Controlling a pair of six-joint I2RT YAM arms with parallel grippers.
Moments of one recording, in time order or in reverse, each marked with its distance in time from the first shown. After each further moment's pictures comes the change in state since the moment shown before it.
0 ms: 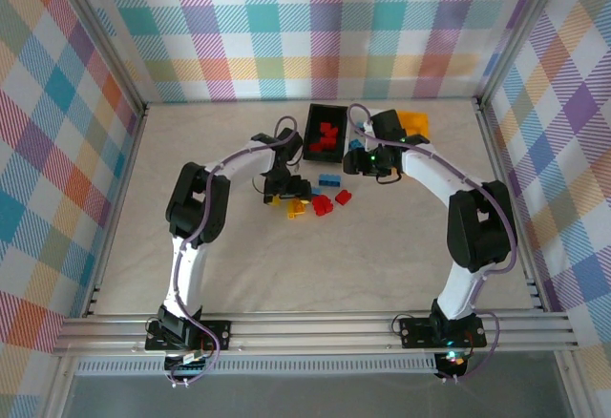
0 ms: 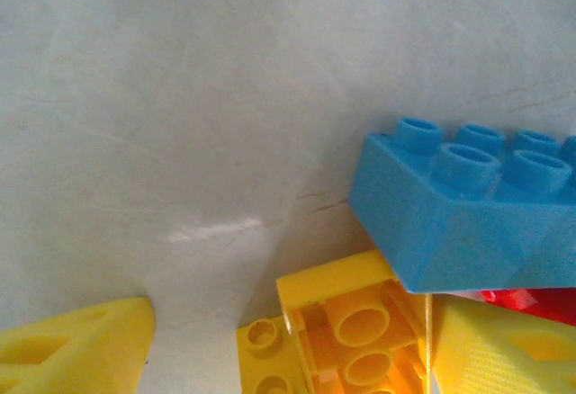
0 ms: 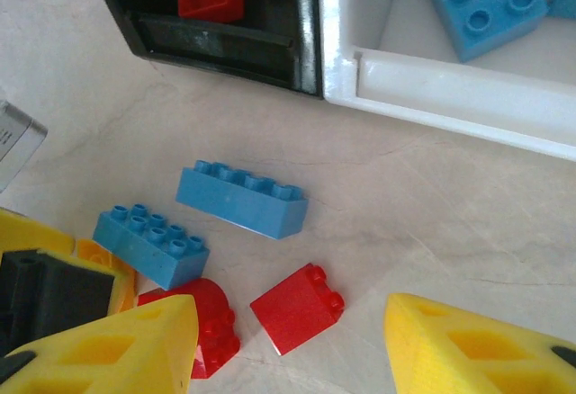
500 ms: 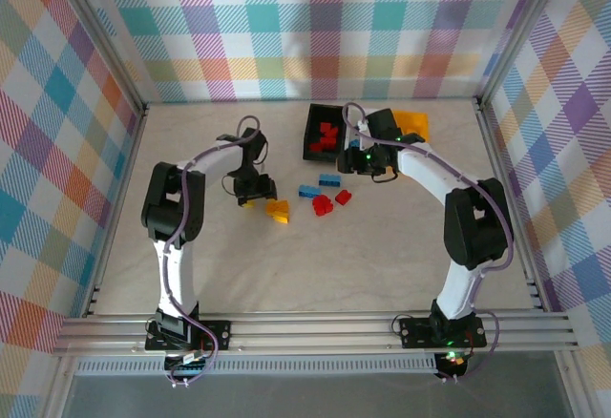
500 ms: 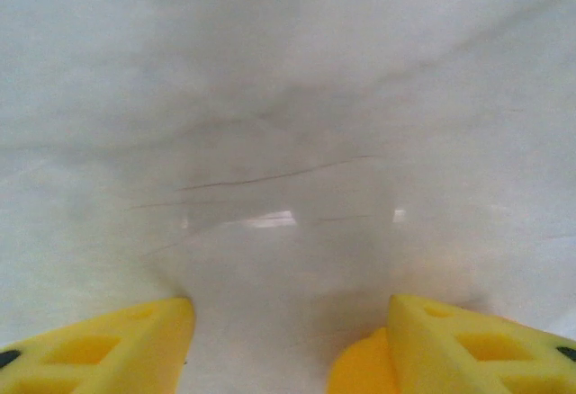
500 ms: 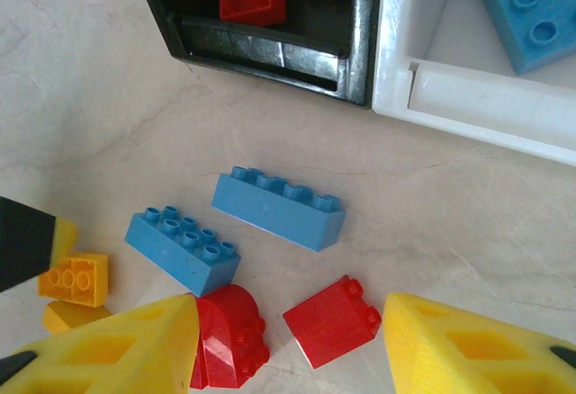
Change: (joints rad) left arm 0.182 -0.109 -0.184 0.026 -0.022 0.016; right arm 0.018 0.029 0.026 0.013 -0.038 0.004
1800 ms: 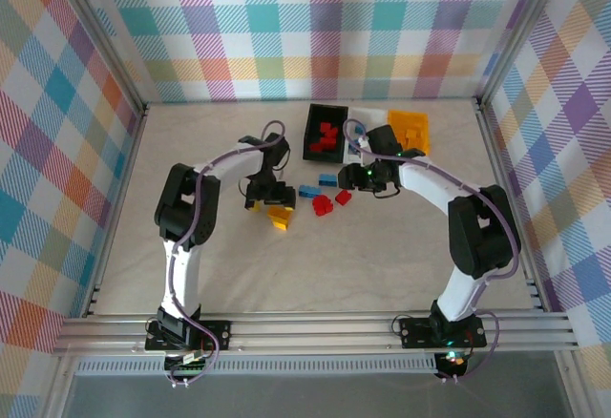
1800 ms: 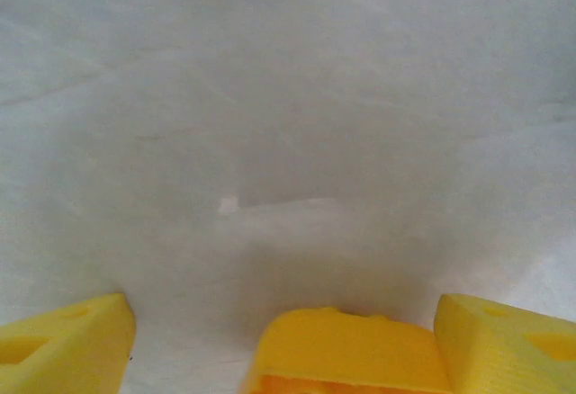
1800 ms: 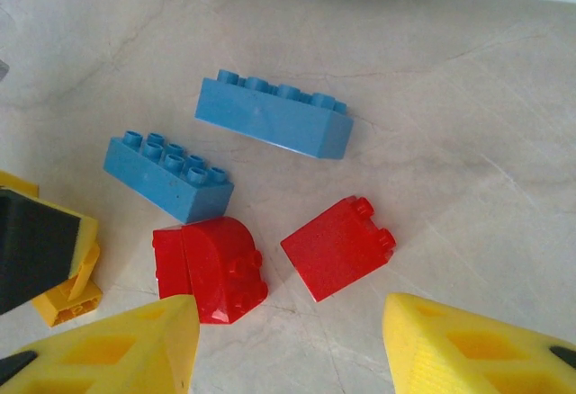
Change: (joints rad) left arm -0.166 0.040 0.080 -0.085 -0.036 0.039; right arm 0.017 -0.080 -0.177 0.048 -0.026 0.030
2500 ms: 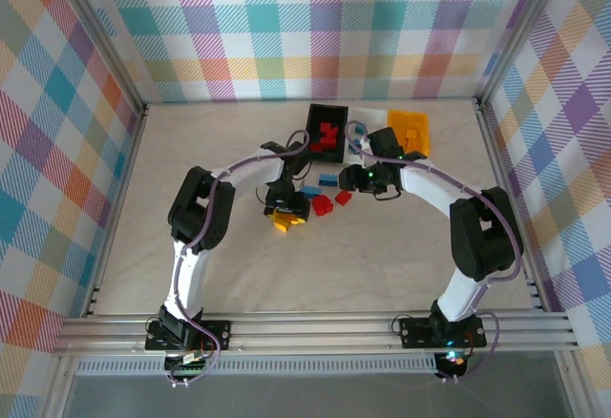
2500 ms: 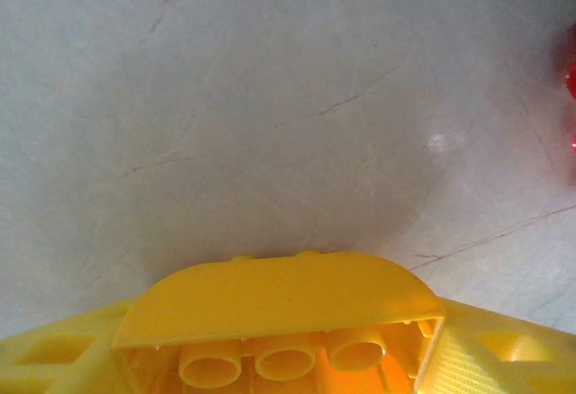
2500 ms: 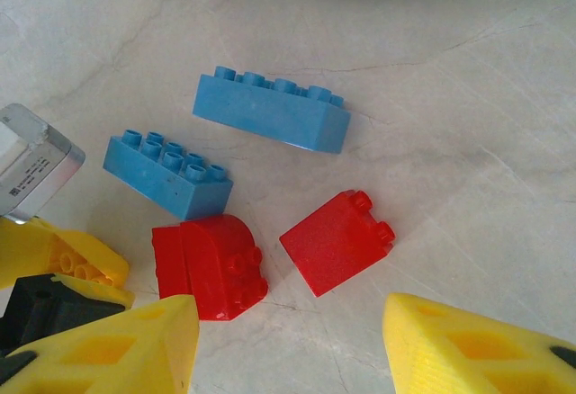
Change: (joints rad) left arm -0.117 0.034 0.046 -0.059 0.018 0.032; right arm 0.000 -0.014 -0.031 0.035 0.000 0.022
